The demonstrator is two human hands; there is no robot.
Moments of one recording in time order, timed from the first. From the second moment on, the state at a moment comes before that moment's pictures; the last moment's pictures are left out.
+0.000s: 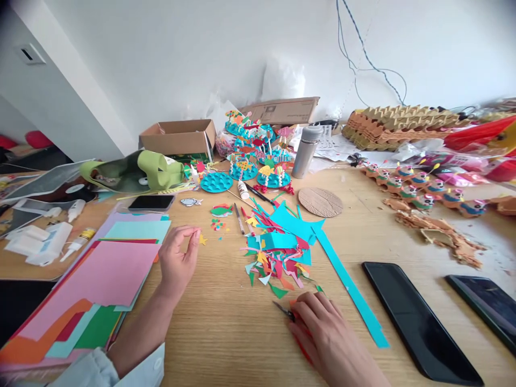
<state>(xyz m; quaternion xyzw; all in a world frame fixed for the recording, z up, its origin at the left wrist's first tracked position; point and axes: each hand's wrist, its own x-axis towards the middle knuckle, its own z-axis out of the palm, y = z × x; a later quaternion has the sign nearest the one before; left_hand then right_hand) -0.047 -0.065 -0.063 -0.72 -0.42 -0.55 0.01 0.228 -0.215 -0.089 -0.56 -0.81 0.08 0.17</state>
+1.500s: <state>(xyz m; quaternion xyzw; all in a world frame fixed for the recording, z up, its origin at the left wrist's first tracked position) -0.048 -0.063 -0.063 -0.76 -0.40 -0.52 0.01 0.286 -0.183 -0.065 -0.72 -0.64 0.22 0.12</state>
